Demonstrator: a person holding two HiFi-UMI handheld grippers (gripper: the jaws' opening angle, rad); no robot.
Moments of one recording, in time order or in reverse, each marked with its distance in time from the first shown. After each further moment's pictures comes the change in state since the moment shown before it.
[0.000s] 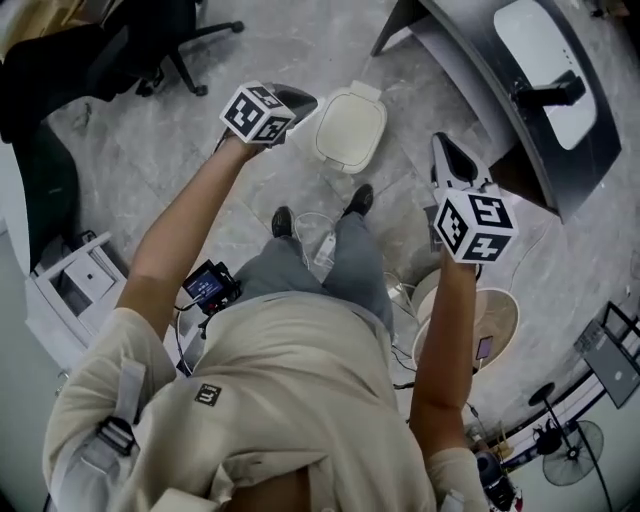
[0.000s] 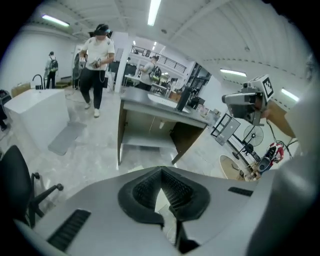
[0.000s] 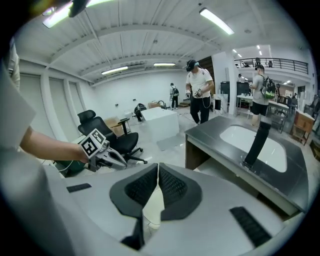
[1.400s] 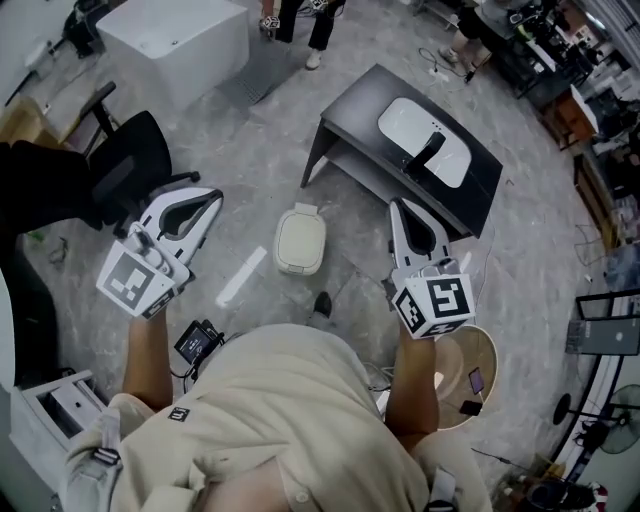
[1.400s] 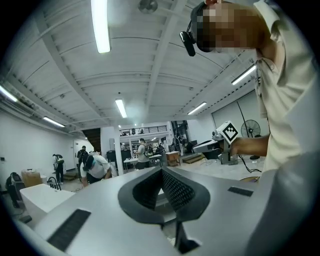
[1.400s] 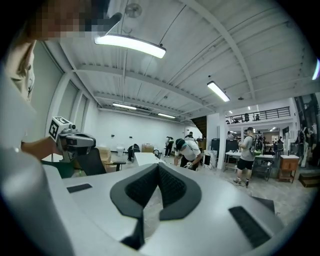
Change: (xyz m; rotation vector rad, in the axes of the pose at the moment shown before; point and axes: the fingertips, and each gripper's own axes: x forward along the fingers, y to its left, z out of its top) left arm -0.443 -0.216 0.153 0.509 -0.798 0.174; right arm -0.258 0.162 0.169 -0.204 -0.566 -0.166
